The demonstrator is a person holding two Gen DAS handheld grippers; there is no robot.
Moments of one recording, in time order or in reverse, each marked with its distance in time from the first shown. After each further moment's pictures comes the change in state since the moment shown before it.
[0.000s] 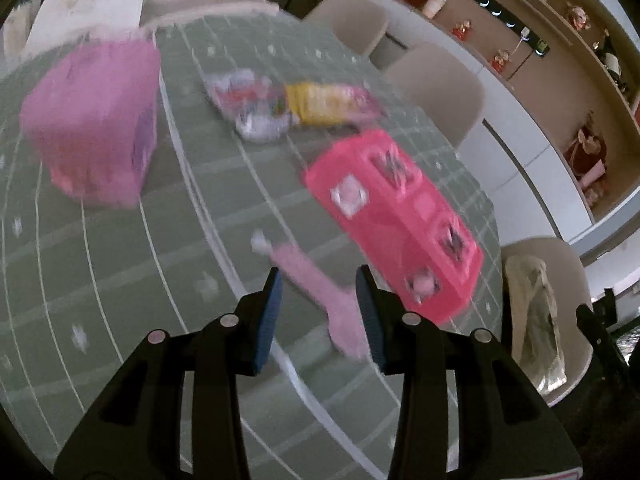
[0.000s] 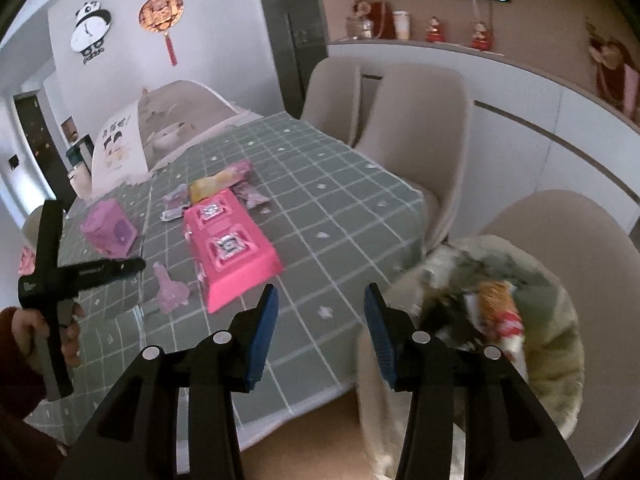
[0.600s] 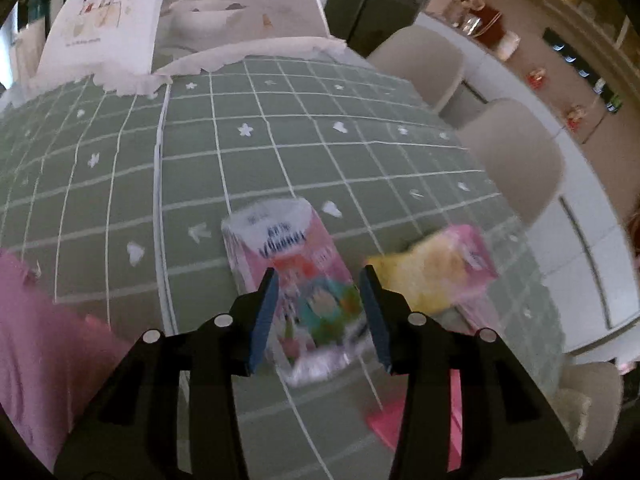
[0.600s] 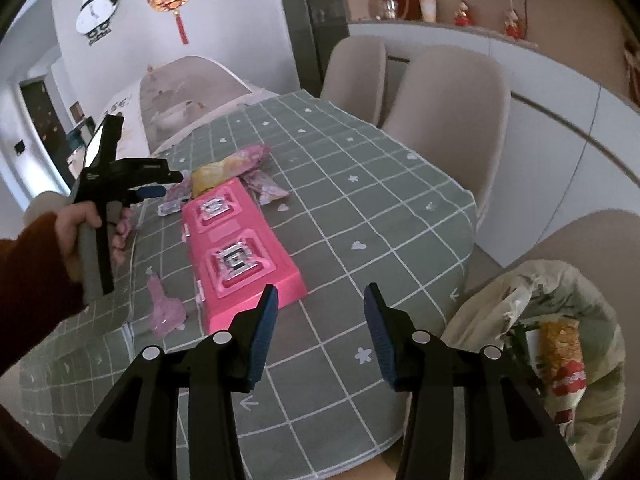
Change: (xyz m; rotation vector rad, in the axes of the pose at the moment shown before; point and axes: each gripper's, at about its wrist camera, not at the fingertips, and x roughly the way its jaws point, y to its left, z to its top) left arm 0.094 0.036 0.133 -0.114 -0.075 0.226; right arm 0.070 0.018 0.019 -0.016 0.069 0.040
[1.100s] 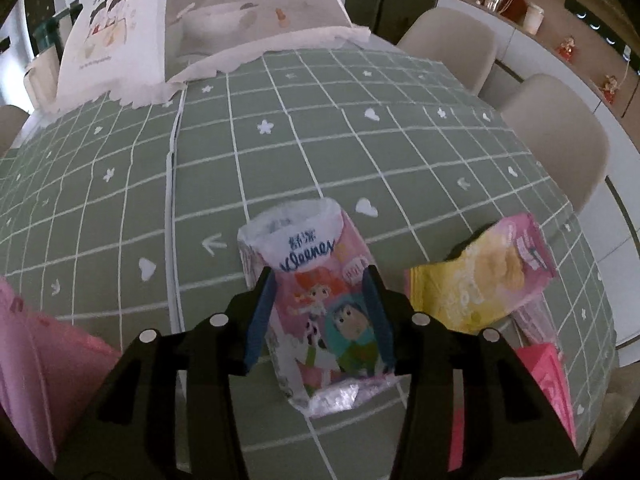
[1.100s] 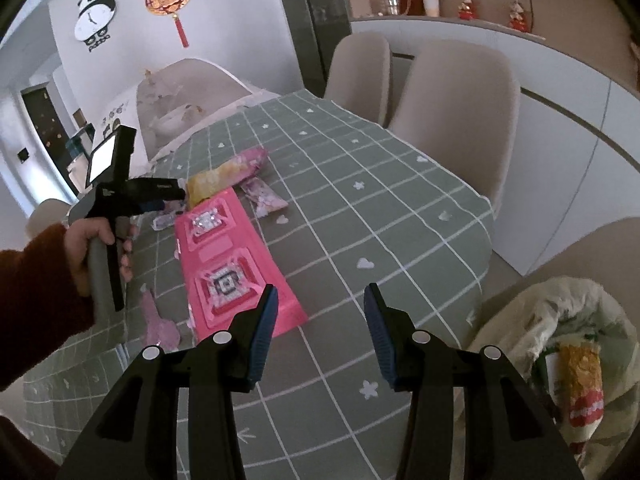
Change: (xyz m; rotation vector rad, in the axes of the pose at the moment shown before) left arm 0.021 -0.013 -0.002 0.055 0.025 0.172; right arm 0.024 0.000 0.016 0.004 -0.006 0.035
